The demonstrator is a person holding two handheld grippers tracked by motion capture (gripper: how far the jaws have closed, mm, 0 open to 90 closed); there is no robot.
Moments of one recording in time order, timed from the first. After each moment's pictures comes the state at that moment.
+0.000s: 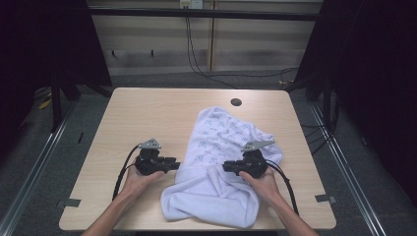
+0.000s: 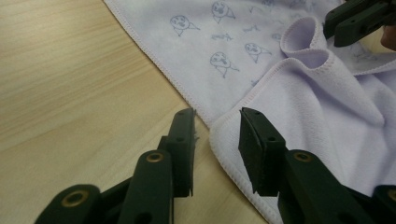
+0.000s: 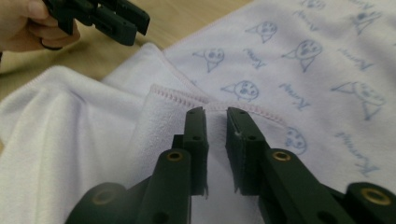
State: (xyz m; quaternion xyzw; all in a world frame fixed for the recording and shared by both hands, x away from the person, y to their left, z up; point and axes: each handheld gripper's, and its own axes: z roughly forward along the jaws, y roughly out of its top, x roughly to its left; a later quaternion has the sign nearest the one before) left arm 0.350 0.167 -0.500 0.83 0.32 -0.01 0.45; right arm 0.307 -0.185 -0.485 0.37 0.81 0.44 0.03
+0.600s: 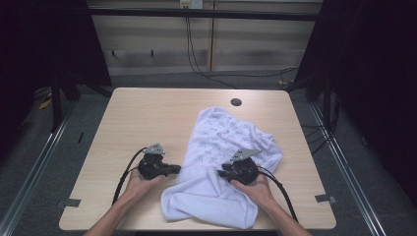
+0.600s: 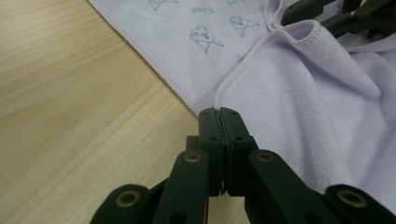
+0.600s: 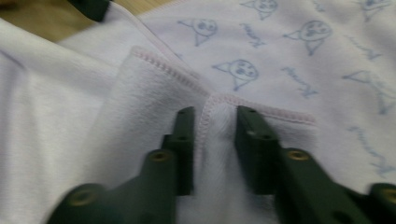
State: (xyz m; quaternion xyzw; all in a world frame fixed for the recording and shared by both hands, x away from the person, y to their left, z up) left arm 0.341 0.163 -0.505 0.85 0.30 -0.02 0.44; right arm 0.298 -0.163 -0.505 0.36 0.84 0.39 0.11
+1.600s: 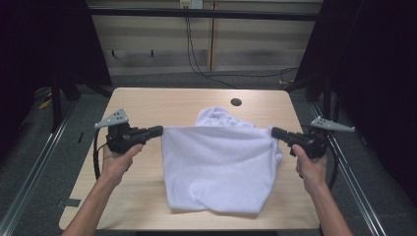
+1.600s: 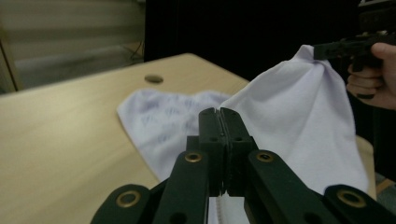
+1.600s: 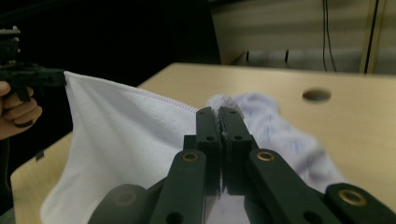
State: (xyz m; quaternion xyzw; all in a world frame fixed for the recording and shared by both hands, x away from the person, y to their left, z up) left arm 0.343 0.209 -0.359 0.74 0.28 0.09 0.60; right arm 0.289 -0.308 -0.377 0.44 0.67 0.58 0.15
